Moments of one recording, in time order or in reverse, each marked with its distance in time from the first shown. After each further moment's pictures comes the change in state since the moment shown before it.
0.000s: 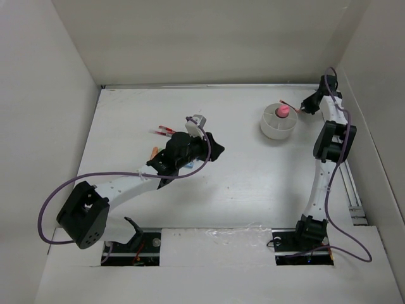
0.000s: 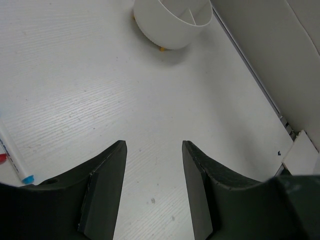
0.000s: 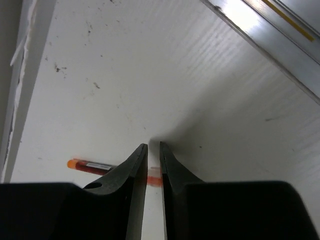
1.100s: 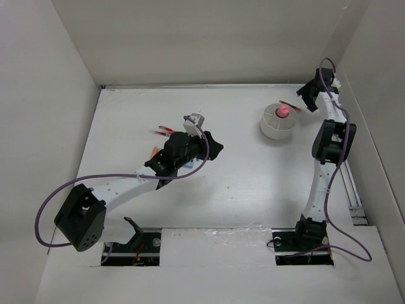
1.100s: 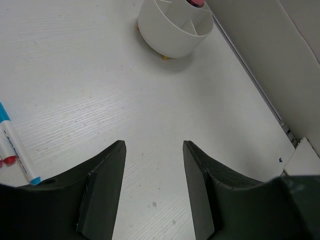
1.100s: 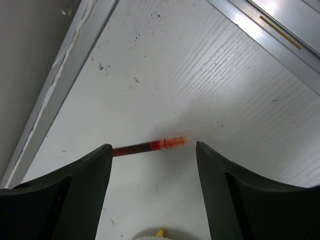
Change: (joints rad) left arm 0.000 -0.031 0.000 -0.007 -0.037 0.007; right arm 0.064 -0.171 -0.153 0.107 0.178 -0.028
